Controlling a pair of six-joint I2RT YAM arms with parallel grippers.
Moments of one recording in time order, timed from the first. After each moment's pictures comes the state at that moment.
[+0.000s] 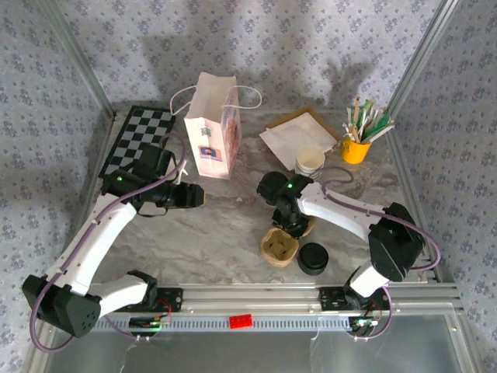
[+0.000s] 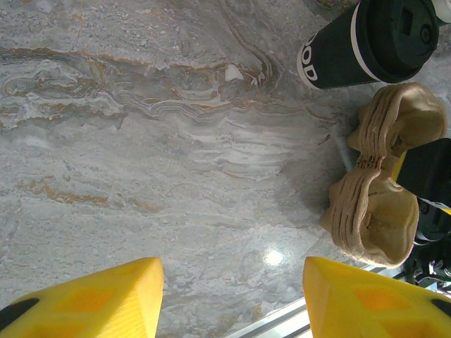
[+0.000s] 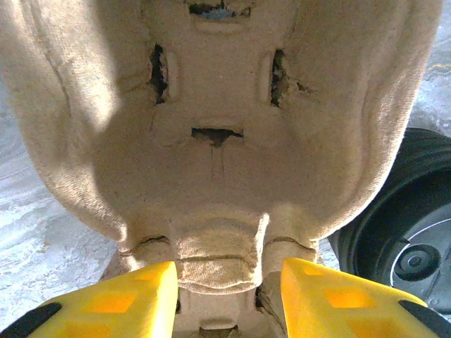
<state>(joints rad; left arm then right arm) -0.41 1.13 1.17 -1.08 0.30 -0.36 0.83 1.57 1.15 -1.14 0.06 1.42</state>
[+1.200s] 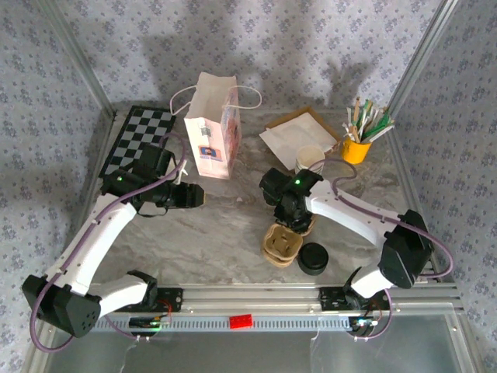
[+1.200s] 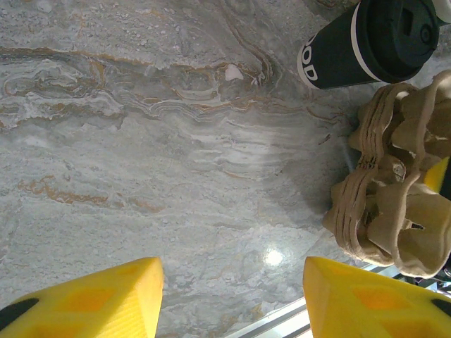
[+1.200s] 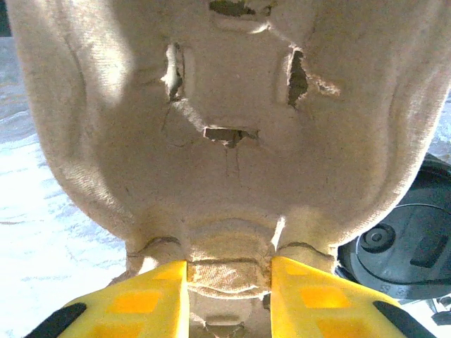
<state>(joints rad) -0.41 1.13 1.17 -1.09 0.30 -0.36 0.83 1.49 1.23 -1.23 0.07 1.29</state>
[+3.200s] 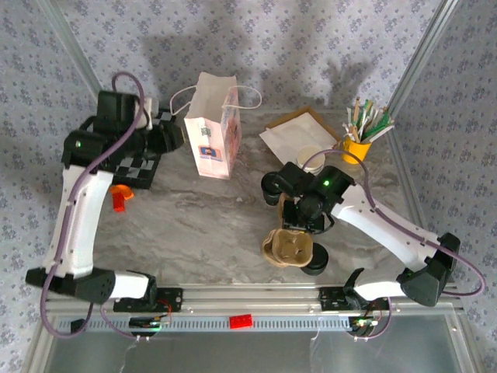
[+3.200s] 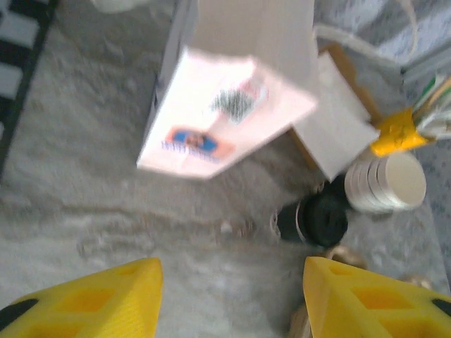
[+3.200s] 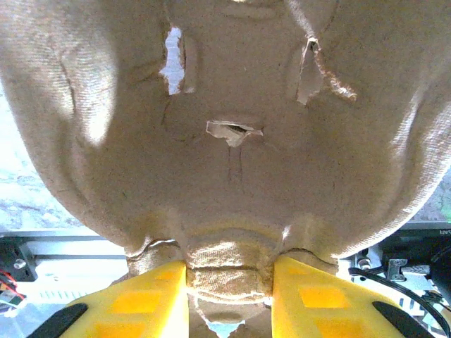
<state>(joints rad) -0.25 1.38 1.89 -1.23 0.19 -0.42 0.86 1.33 1.38 -1.43 -0.05 0.97</state>
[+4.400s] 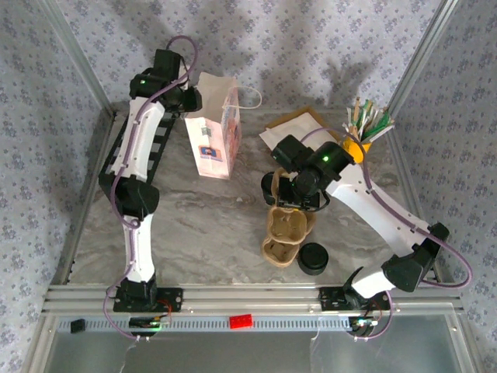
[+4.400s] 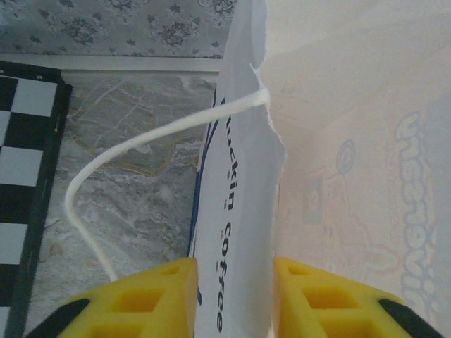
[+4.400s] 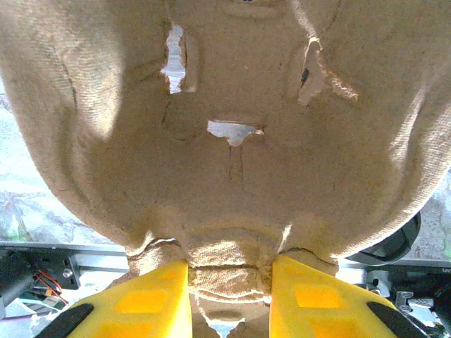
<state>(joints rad) -0.25 2.17 2.56 -1.24 0.09 -0.24 0.77 1.46 1.63 -1.48 -0.04 0.86</state>
